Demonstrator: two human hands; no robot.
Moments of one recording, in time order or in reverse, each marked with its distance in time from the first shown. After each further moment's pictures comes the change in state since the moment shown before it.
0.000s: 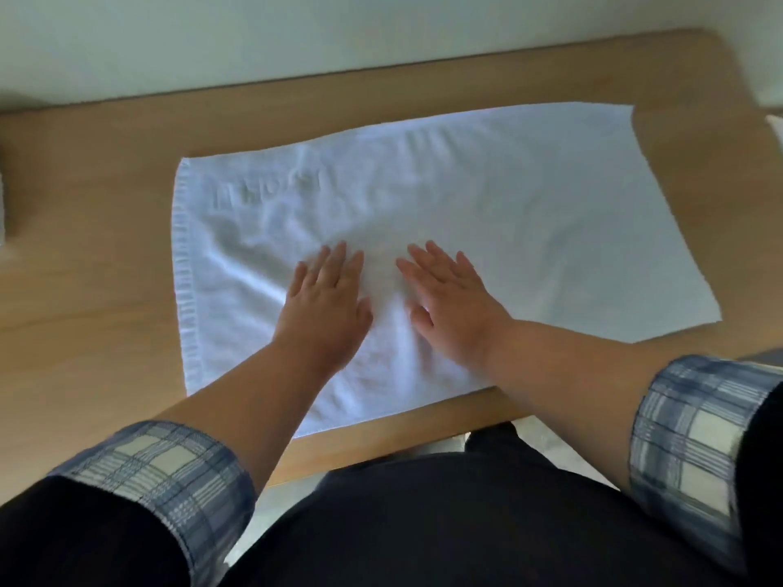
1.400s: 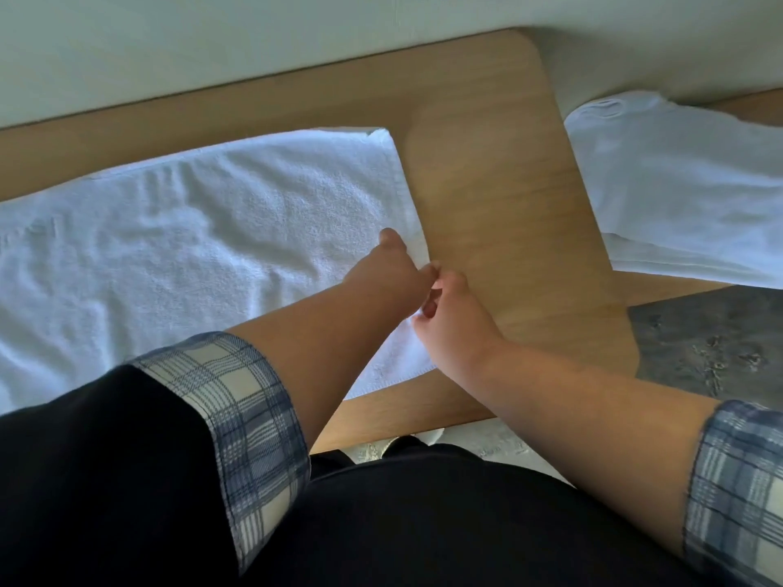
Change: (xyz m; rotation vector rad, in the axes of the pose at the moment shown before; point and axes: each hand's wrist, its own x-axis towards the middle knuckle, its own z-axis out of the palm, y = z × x) left_hand 0.200 0.448 0.038 -0.353 -0.235 -0.388; right_hand -0.117 0.340 -0.122 0.761 0.018 0.558
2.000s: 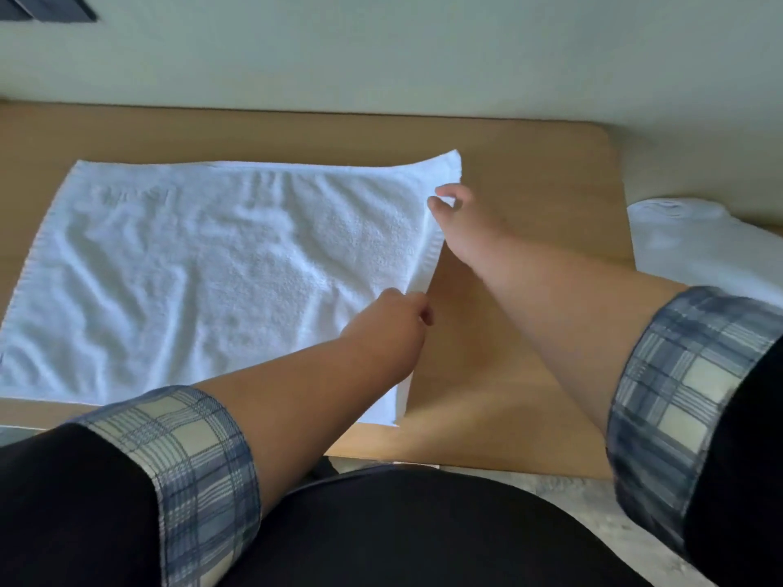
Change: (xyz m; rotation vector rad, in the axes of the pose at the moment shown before) left_hand -0.060 -0.045 -0.034 -0.055 0.066 0.071; right_hand 0.105 -0.135 -0.016 -0.156 -0.012 -0.282
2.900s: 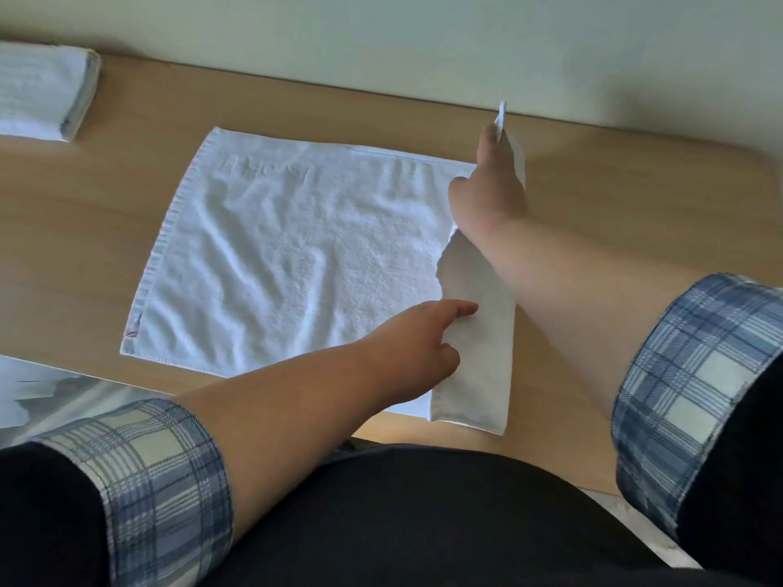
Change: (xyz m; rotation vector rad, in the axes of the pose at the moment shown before) left_hand -0.062 -0.152 -0.082 -0.375 -0.128 0.065; right_hand 0.003 -0.143 0.146 -0.178 0.088 -0.207
